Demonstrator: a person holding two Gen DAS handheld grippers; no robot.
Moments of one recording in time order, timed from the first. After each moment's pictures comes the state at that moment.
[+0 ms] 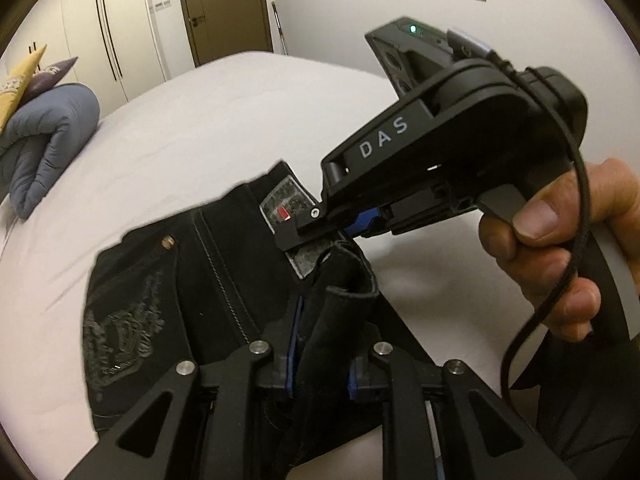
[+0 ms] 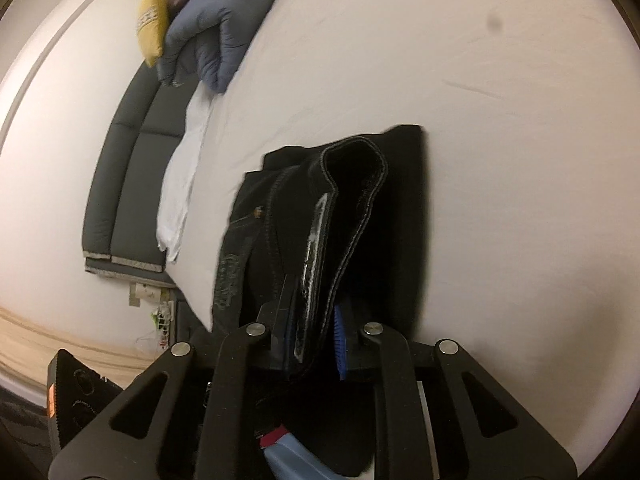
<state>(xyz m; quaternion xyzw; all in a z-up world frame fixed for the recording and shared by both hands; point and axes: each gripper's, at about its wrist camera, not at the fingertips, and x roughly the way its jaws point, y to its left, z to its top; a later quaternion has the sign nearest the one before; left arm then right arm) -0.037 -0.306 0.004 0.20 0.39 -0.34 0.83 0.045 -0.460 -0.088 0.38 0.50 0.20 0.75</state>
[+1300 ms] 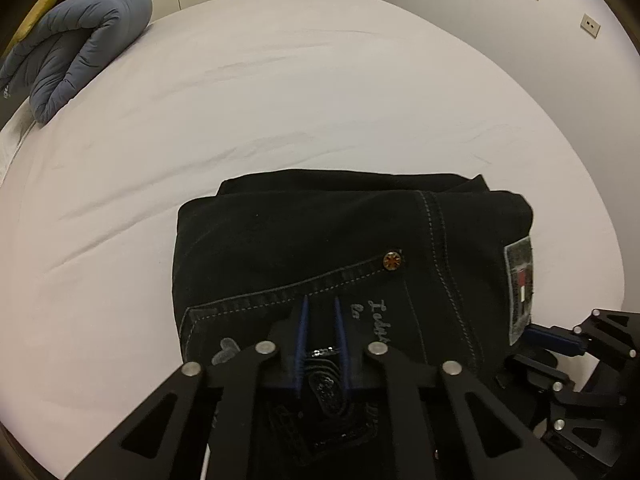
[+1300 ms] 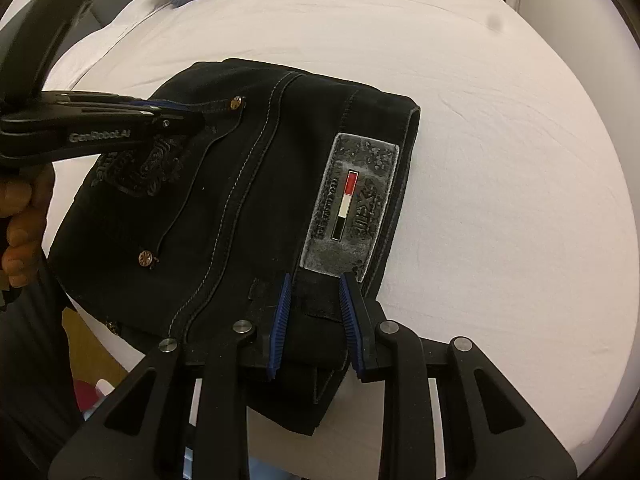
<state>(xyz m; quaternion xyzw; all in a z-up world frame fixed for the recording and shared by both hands) 0.112 -0.228 -0.015 0.14 0.52 -0.25 0.81 0.000 -0.347 -0.072 0.02 0.54 0.03 0.84</state>
